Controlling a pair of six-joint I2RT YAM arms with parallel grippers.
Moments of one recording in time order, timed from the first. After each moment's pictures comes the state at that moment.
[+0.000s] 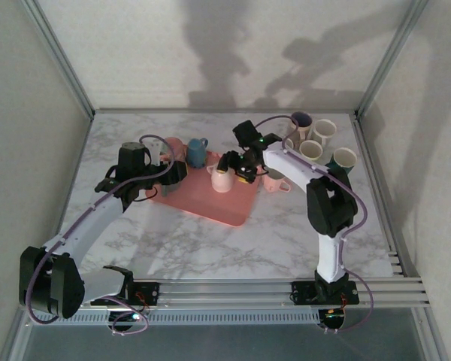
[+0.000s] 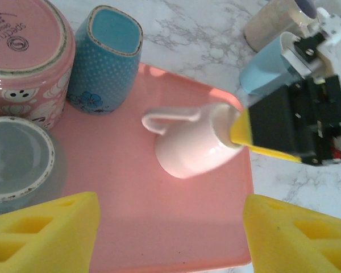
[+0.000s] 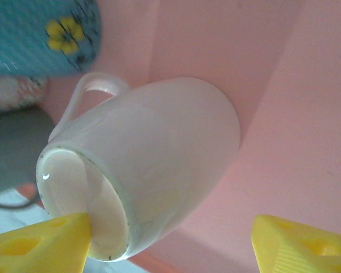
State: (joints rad) left arm -0.21 1.22 0.86 -0.26 0.39 -0.35; right arm 0.60 1.94 1.57 -0.78 -0.26 0.78
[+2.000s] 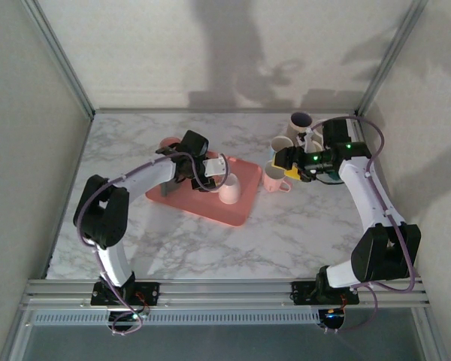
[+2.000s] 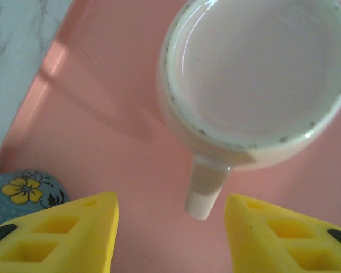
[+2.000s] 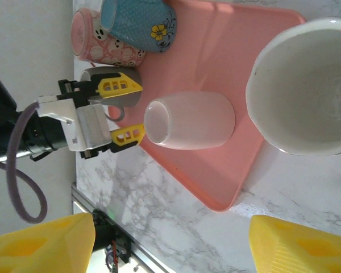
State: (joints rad) left arm -0.49 1.82 1.33 -0.56 0.28 0.83; right arm 0.11 1.44 1.29 -0.94 -0.78 0.31
